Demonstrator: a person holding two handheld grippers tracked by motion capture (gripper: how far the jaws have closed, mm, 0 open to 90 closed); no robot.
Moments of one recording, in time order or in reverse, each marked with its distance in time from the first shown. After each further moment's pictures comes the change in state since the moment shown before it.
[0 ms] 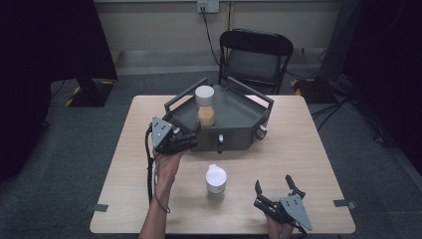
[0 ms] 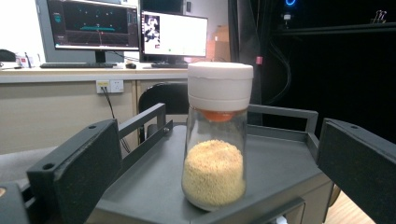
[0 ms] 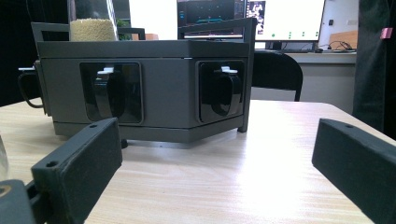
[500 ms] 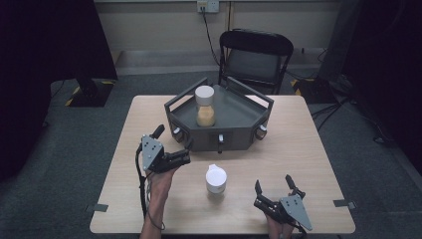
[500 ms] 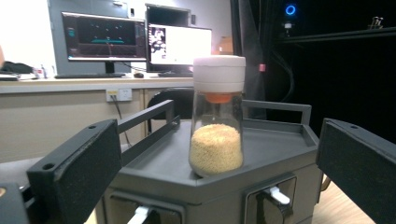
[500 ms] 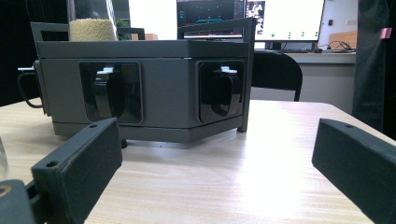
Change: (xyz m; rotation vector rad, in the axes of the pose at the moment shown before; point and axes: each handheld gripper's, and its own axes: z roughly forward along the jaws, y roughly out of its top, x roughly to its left) left arm -0.008 -0.023 -0.044 -0.047 0.031 0.016; right arm 0.000 0.000 0.000 -0.001 -0.002 0.000
